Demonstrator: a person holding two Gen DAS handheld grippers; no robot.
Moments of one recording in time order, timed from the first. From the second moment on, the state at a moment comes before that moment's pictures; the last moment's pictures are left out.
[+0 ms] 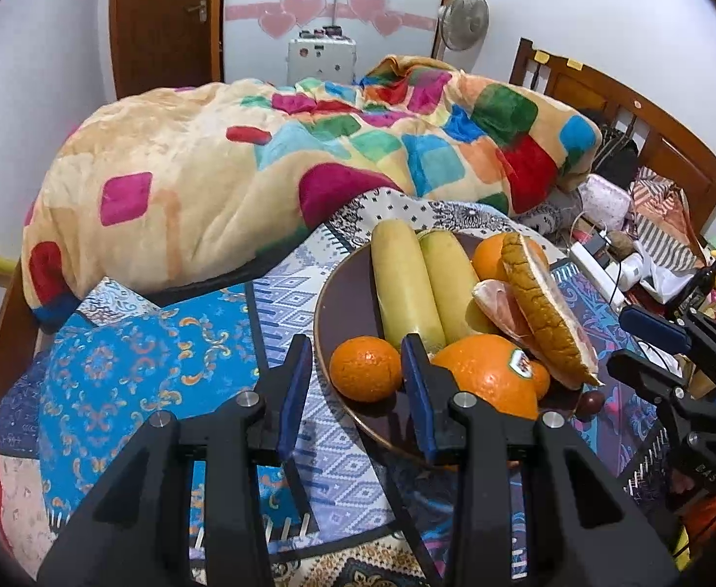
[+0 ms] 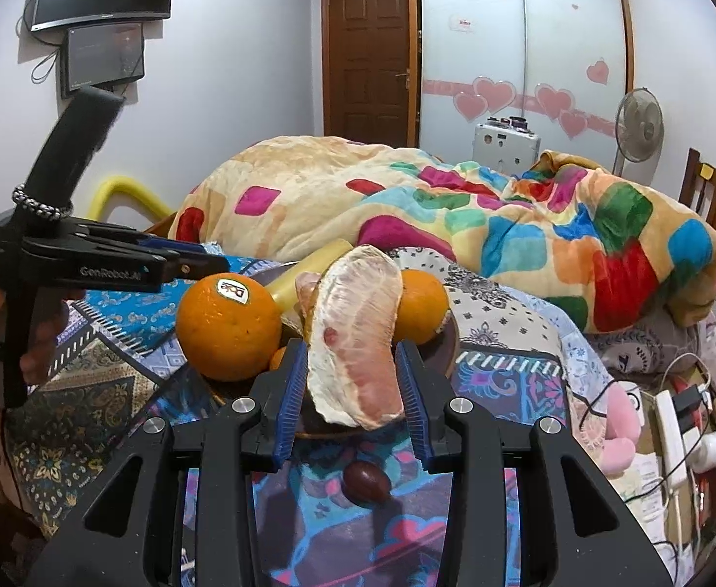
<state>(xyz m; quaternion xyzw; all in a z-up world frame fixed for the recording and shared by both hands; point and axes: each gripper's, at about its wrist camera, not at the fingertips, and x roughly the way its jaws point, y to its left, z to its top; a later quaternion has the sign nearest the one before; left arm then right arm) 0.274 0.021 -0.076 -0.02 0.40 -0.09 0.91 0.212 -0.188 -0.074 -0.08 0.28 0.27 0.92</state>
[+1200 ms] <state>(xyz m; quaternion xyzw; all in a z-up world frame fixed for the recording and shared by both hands) 0.191 -0.041 -0.108 0.06 0.39 -0.10 0.91 0.209 -0.208 -0.119 -0.08 0.38 0.27 0.88</state>
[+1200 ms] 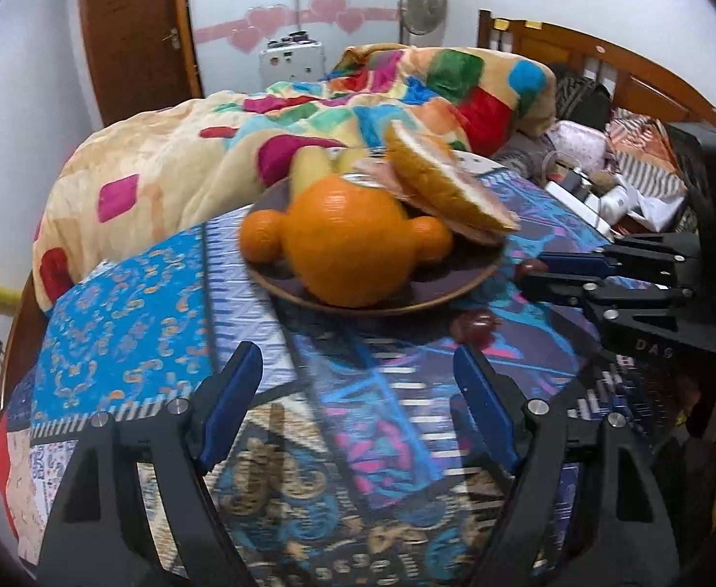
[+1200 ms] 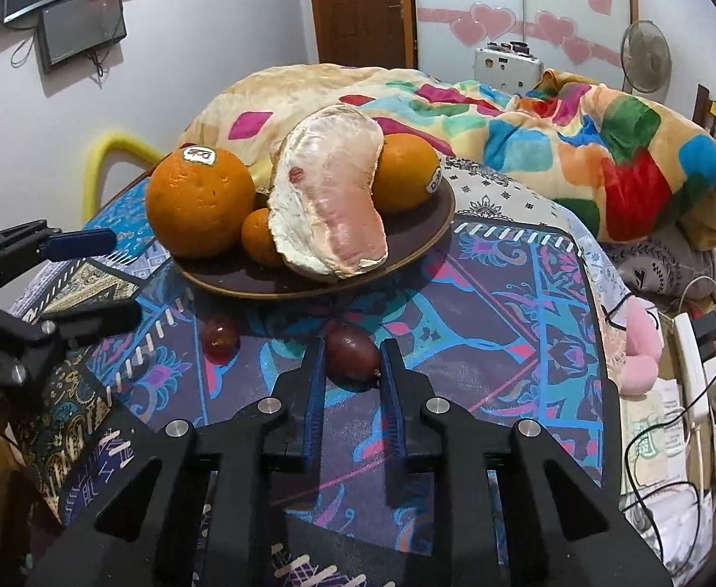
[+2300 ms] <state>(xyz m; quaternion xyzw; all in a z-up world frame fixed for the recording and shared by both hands) 0.202 -0.091 -0.114 0.07 0.42 -0.14 0.89 0.177 -0.250 -0.095 -0.07 0.32 0.28 0.90</state>
